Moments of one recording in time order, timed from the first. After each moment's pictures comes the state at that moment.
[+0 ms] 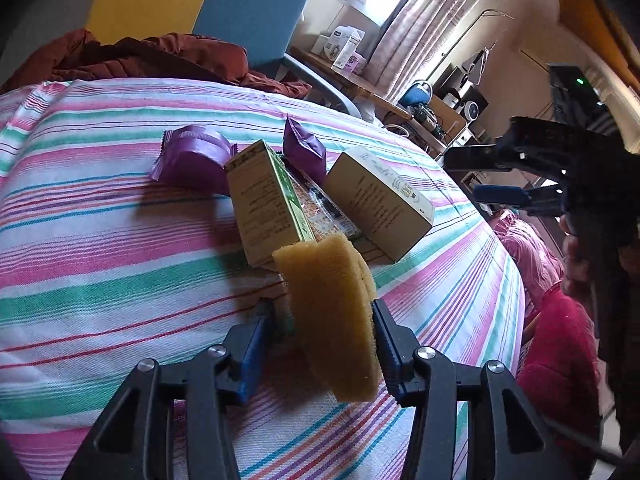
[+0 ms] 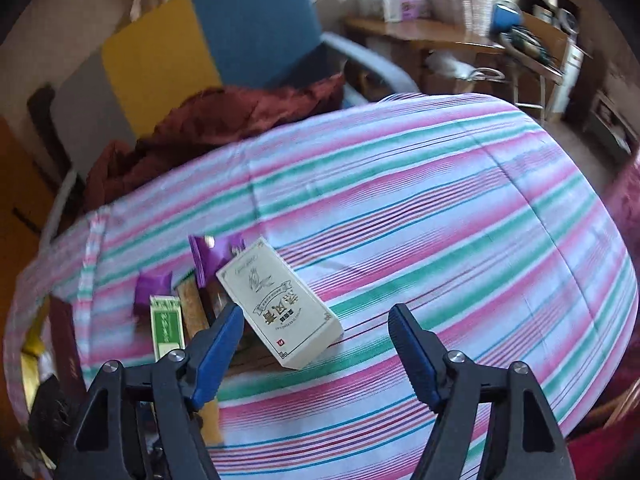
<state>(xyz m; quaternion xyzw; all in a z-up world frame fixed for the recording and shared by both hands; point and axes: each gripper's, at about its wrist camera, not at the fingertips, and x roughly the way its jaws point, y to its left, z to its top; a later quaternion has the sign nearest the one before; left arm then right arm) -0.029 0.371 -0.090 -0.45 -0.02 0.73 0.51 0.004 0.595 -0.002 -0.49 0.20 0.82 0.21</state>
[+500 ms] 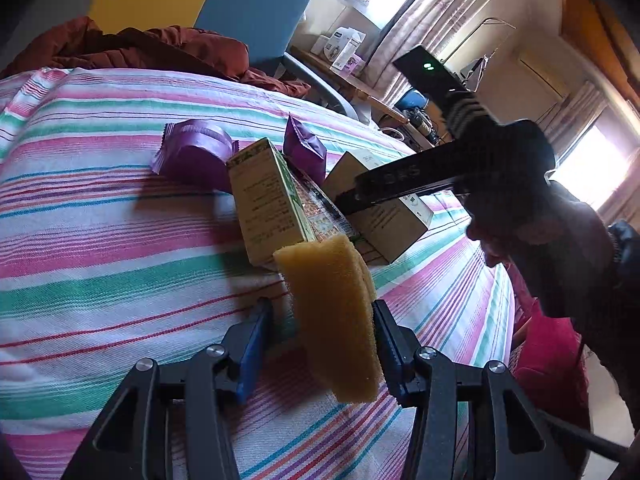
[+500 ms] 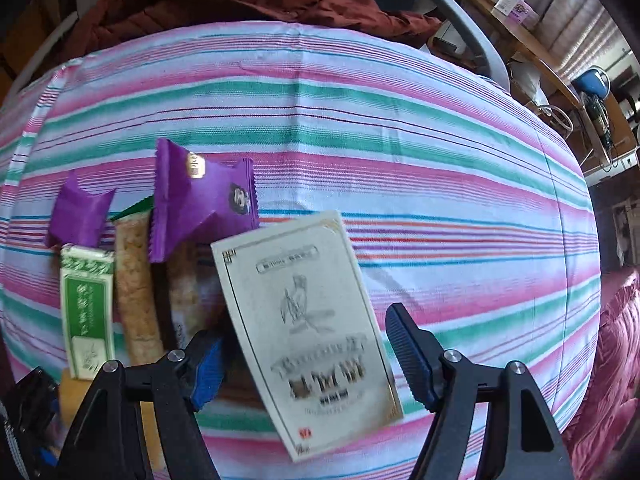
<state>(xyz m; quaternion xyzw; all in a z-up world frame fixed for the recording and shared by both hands) -0.037 0.363 -0.092 -0.46 -0.04 0.72 0.52 -0.091 0.586 -0.084 -0.64 0.04 0.75 0.17</state>
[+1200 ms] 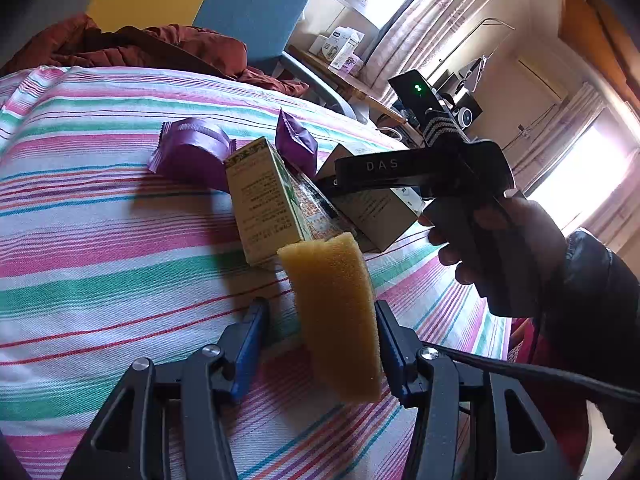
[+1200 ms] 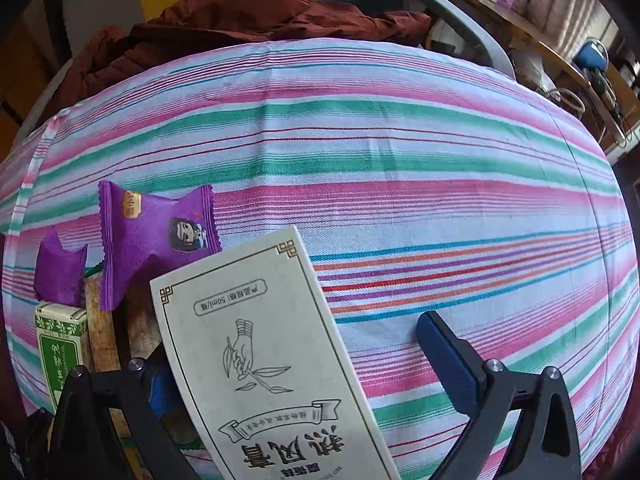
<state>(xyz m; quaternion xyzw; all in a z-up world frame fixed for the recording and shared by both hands) -0.036 0.365 -0.093 -0.46 -0.04 0.72 0.52 -0.080 0.627 -0.101 -0.58 0.11 0.79 0.16</state>
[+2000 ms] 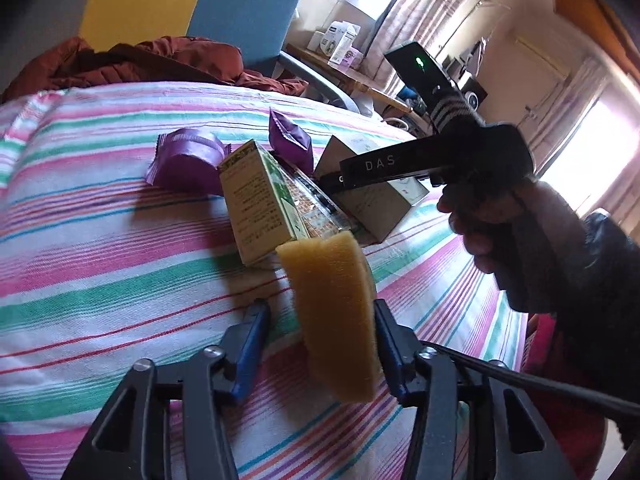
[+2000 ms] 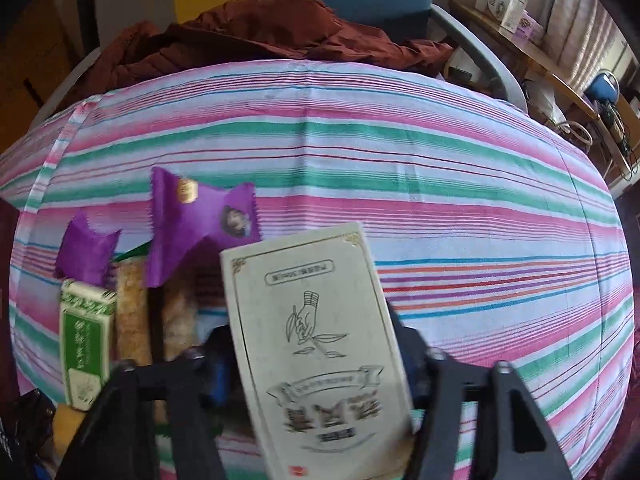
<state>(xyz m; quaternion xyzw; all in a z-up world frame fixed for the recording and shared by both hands) -0.022 0.367 -0.085 -0.45 0.01 0.73 0.51 -0.066 0.605 -0.083 -0.58 0.07 0.80 0.13</state>
